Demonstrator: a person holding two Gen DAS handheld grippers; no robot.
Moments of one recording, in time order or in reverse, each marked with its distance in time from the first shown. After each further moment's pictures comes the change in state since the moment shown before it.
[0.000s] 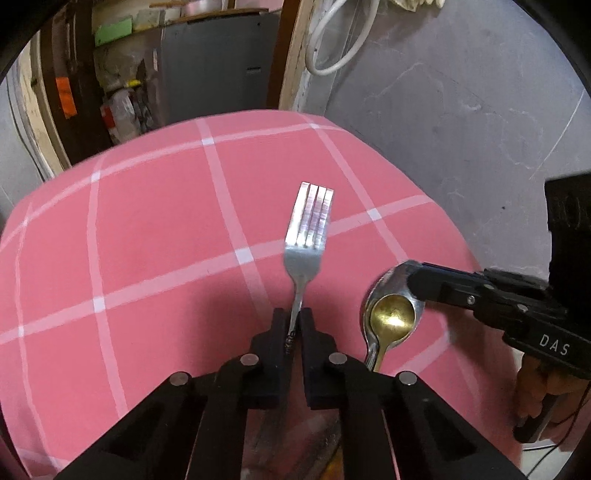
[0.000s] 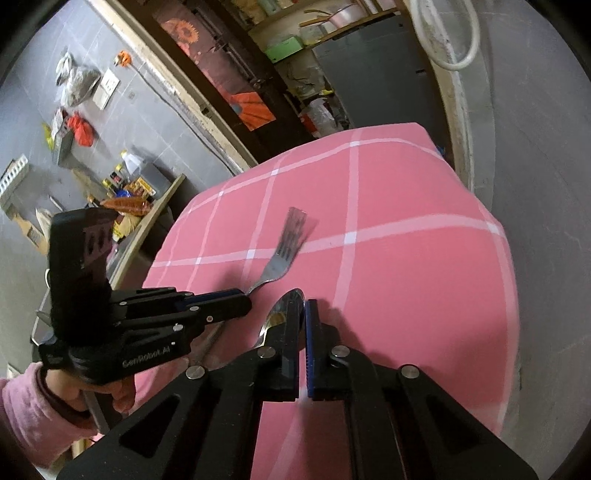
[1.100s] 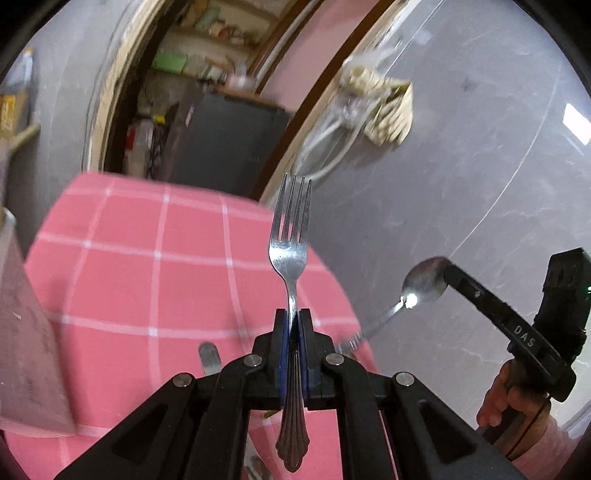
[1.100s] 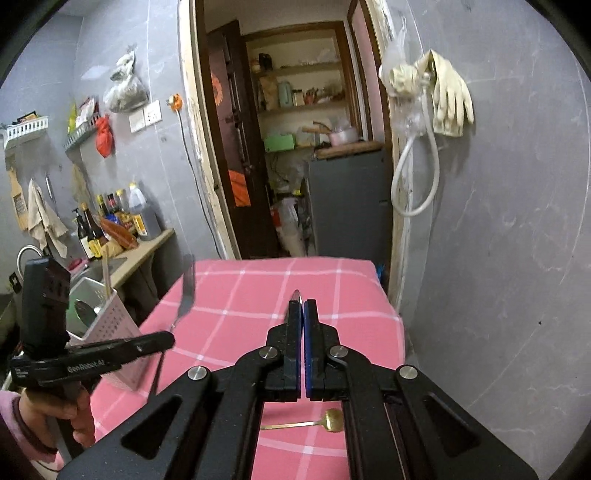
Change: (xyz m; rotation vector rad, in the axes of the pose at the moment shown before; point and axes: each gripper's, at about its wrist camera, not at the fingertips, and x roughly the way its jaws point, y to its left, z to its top) left arm -0.180 0.004 -0.110 -0.227 -0.435 -0.203; right arm -0.205 0.146 -0.016 -0.281 -0.398 -0.307
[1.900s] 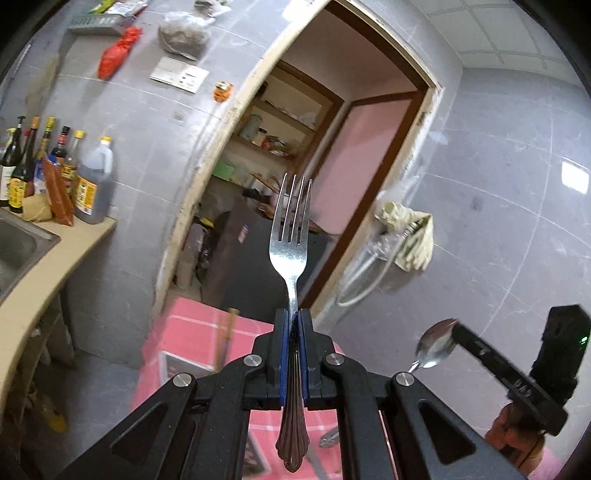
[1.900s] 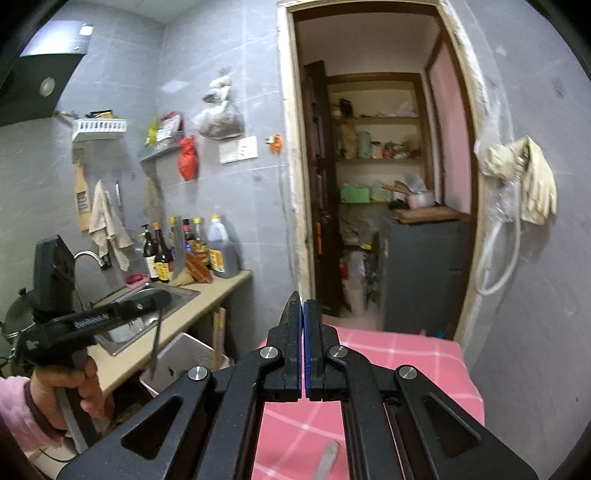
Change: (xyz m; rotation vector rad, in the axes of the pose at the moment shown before) left arm -0.164 0.080 0.055 -0.034 -0.412 0.124; right arm -0.019 0.170 0.058 -0.181 -0.173 0.221
